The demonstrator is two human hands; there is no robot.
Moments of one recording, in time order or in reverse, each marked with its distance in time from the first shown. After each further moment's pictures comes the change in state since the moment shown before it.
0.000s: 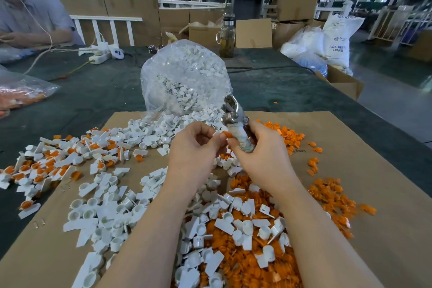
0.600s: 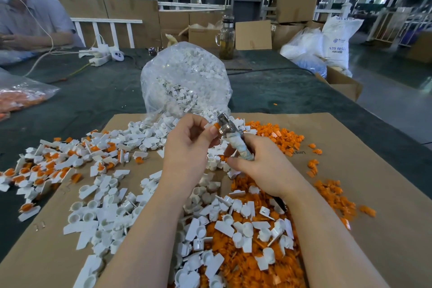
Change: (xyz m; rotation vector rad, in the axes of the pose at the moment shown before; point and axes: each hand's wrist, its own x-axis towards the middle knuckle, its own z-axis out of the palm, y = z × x) left_hand 0.004 0.001 -0.004 -0.154 0.020 0.122; right_hand 0.000 0.000 -0.014 0.080 -0.374 0.065
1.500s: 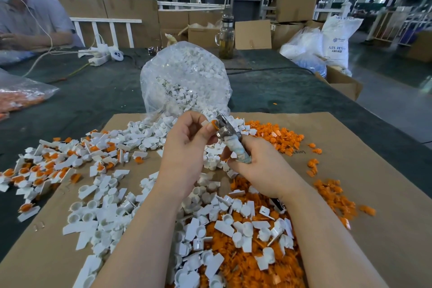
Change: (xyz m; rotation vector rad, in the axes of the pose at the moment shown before) left_hand 0.001 0.001 -0.001 -0.086 -0.061 0.030; right_hand 0.002 0.002 0.004 -0.032 -0.013 -0.011
